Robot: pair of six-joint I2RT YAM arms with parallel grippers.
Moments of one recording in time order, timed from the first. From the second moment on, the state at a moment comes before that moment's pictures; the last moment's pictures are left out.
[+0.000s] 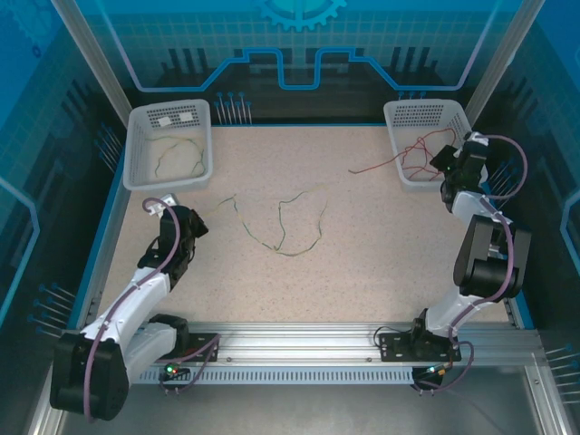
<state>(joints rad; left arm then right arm) -0.12 0.96 0.46 -0.07 -0.29 -0.64 -0.30 1.69 1.04 0.30 -0.07 0.43</state>
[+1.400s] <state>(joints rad) -0.28 1.05 0.59 -0.05 -0.24 -0.52 -0.19 2.32 1.96 -0.62 -0.04 0.32</state>
